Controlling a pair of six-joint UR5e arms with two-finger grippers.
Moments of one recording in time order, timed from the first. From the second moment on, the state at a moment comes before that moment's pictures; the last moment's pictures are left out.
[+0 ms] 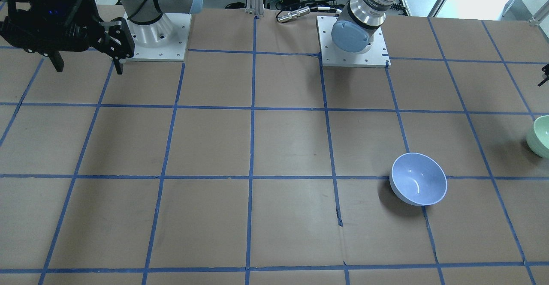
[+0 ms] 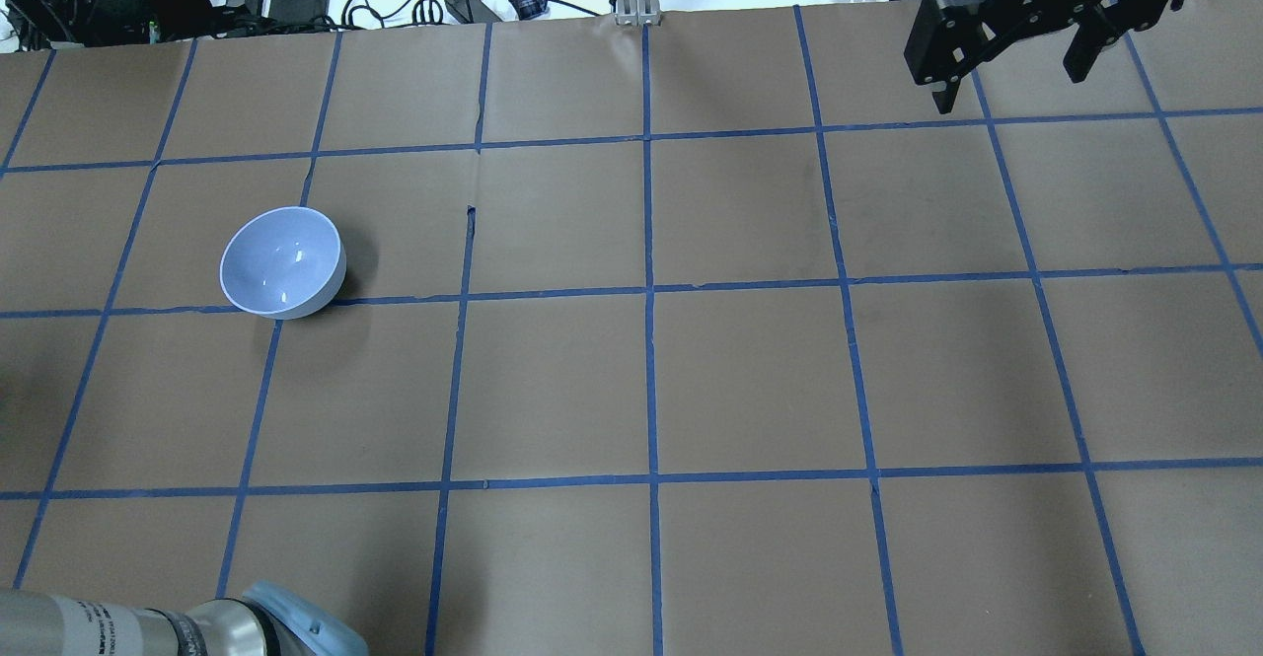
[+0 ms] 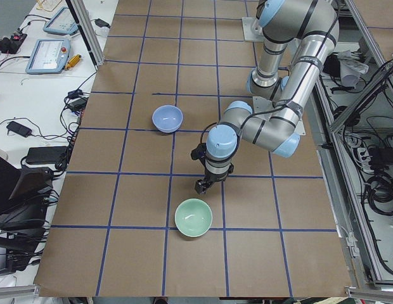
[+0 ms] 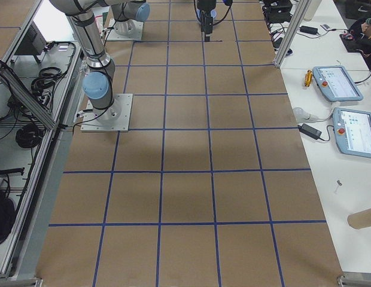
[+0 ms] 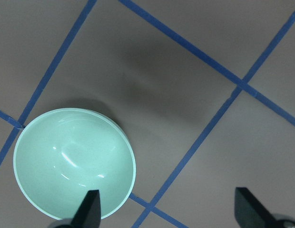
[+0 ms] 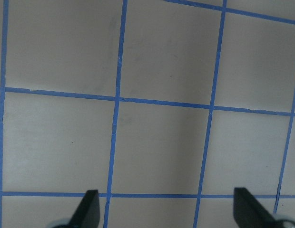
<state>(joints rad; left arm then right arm) -0.45 -1.86 -1.66 -1.14 1.58 2.11 1.60 -1.53 1.37 -1.45 -1.74 -0.09</state>
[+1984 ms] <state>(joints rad) -0.41 -2.11 -1.65 -0.90 1.57 2.40 1.60 -1.53 1.37 -1.45 -1.74 -0.09</state>
